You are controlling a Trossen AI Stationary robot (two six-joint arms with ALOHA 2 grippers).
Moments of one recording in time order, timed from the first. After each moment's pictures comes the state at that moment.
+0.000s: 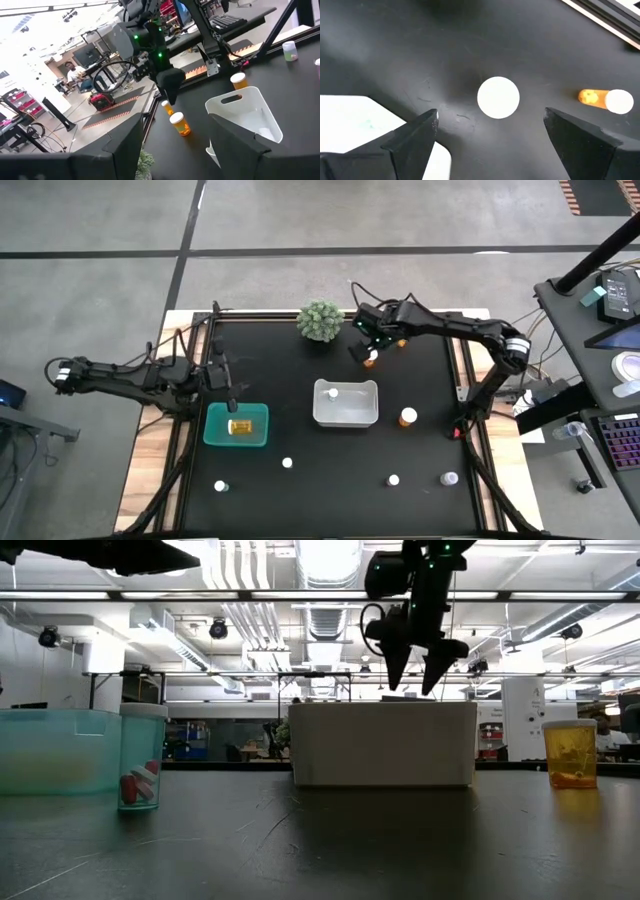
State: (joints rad) left arm -0.11 0.52 0.50 -0.01 -0.37 0.48; right arm -0.40 1.69 1.44 -1.01 0.13 0.58
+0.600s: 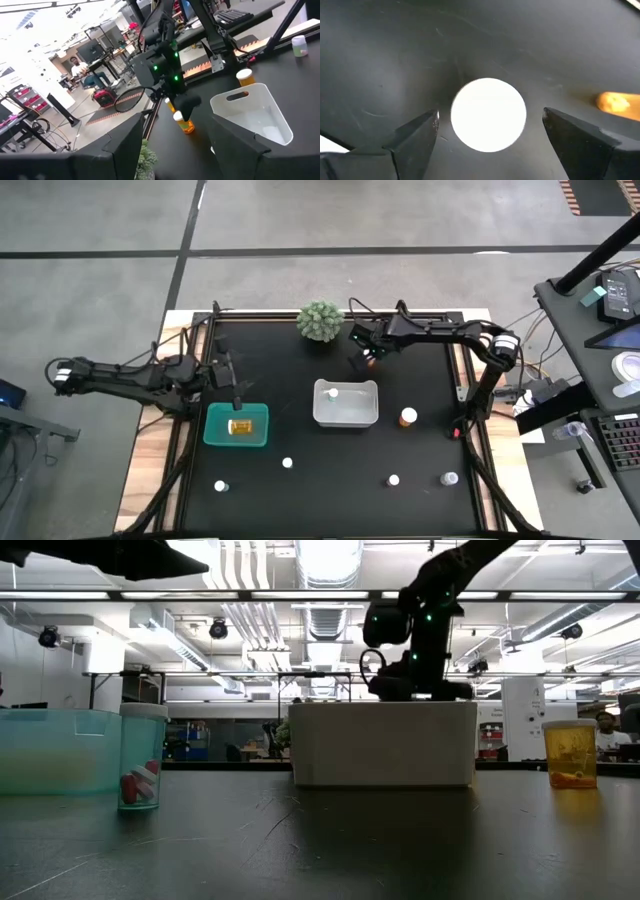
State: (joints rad) left arm -0.08 0.57 0.50 0.05 -0.37 0.49; right arm -0.41 1.77 1.23 -0.78 0.18 0.56
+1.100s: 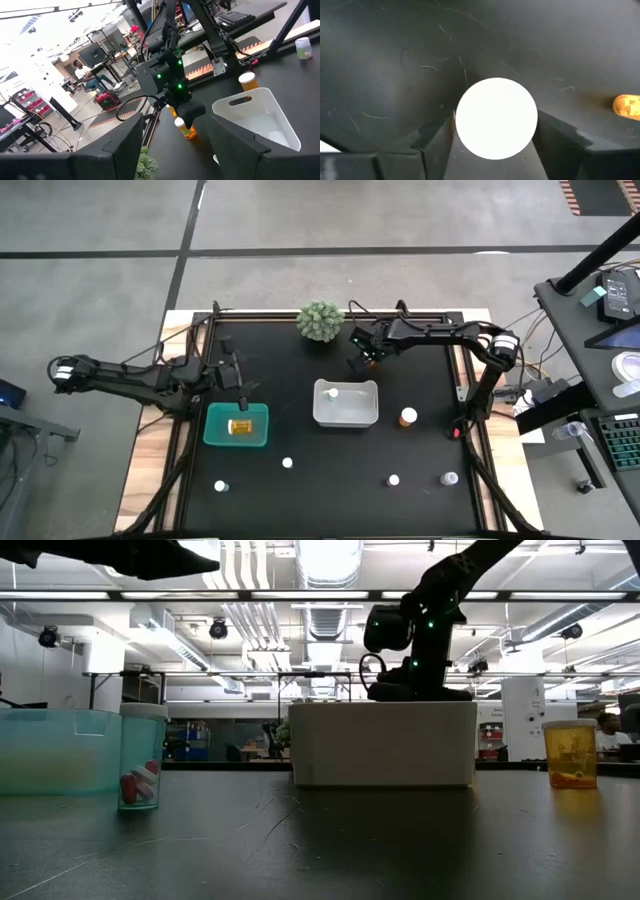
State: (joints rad) left arm -0.08 0.65 0.50 0.14 -0.37 0.51; right arm -0.41 1.77 1.19 -0.72 0.18 0.57
